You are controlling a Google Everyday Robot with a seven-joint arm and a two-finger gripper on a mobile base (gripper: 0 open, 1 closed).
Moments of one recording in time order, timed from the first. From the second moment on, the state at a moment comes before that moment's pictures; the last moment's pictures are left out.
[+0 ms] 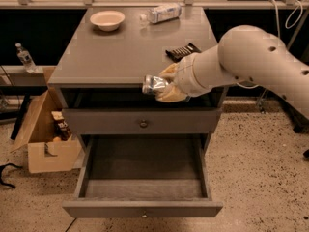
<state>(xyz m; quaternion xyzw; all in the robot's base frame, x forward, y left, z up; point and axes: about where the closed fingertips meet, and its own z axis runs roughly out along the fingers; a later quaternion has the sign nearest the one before) 0.584 -0.026 0.854 -0.67 0.62 0.03 0.41</state>
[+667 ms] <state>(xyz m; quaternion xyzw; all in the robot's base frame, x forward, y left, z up) 0.645 0.045 0.937 -0.66 0.62 0.05 0.42</state>
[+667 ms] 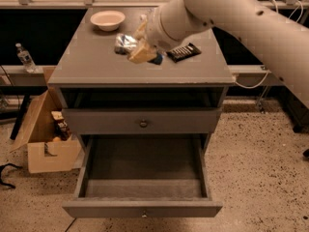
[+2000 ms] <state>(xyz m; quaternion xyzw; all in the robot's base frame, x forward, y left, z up) 0.772 0.135 0.886 -0.60 0.73 0.07 0.33</state>
